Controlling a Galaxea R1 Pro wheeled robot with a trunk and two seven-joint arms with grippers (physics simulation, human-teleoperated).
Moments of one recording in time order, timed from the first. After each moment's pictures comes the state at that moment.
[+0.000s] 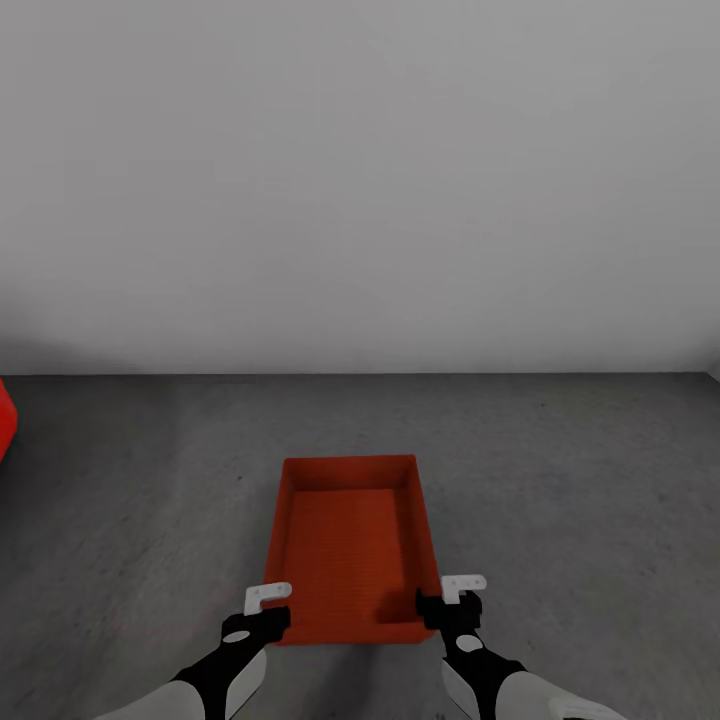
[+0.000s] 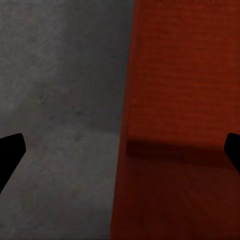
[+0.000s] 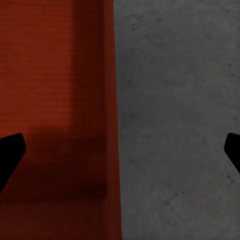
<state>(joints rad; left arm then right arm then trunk) -0.61 -0.08 -0.35 -0.18 0.42 -0.07 0.25 -0.66 0.14 -0.13 -0.03 0.25 -0.32 -0.24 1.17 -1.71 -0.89</state>
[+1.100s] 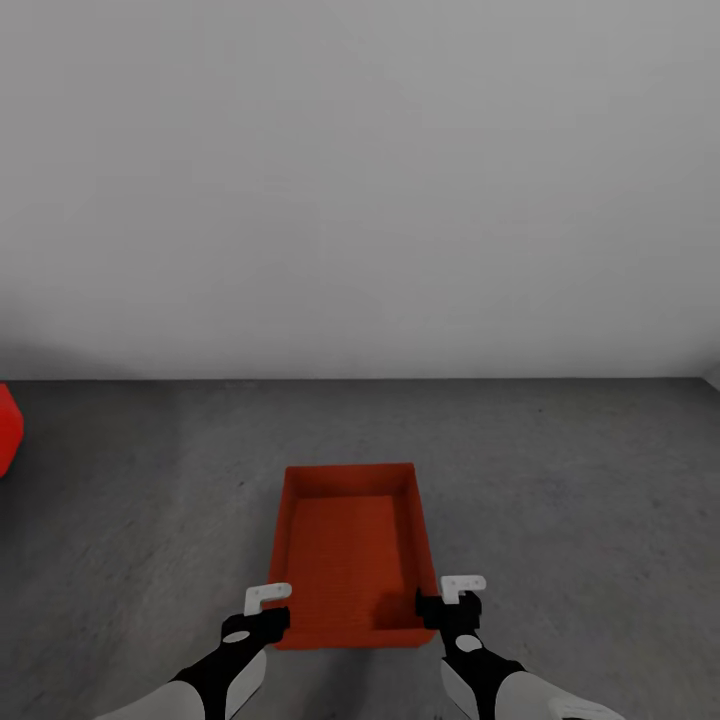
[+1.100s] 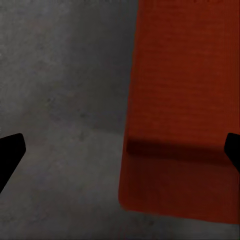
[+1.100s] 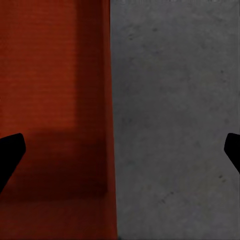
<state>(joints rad) -0.61 -0.08 -0.35 -0.18 0.42 -0.07 0.25 -0.66 0.15 -0.13 -0.03 0.24 -0.33 -0.24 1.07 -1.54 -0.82</state>
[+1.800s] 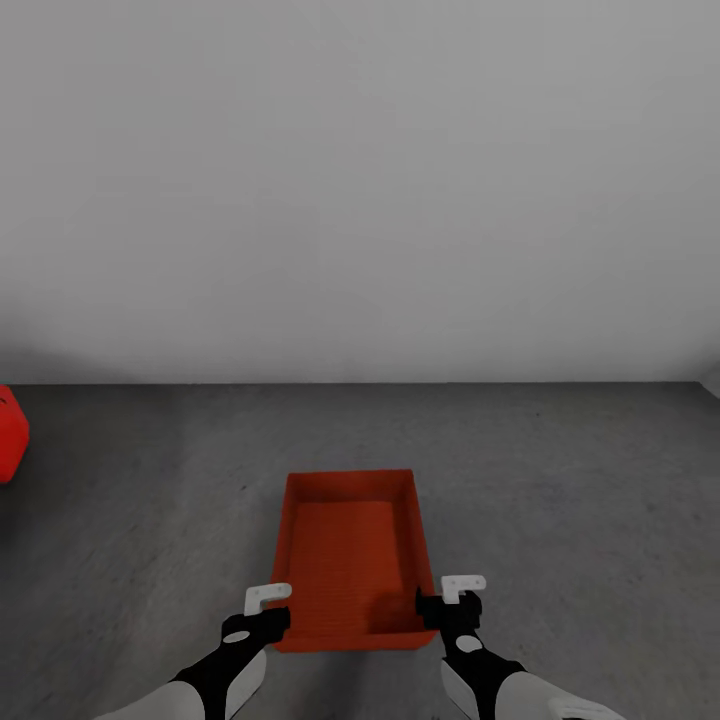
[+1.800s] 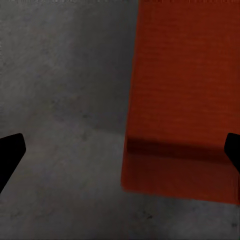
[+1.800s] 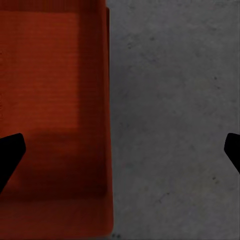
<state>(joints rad) -0.61 -0.08 -0.35 -0.18 0.42 -0.07 0.25 -0.66 0.15 -0.13 -0.03 0.24 -0.34 -0.24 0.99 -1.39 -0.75</state>
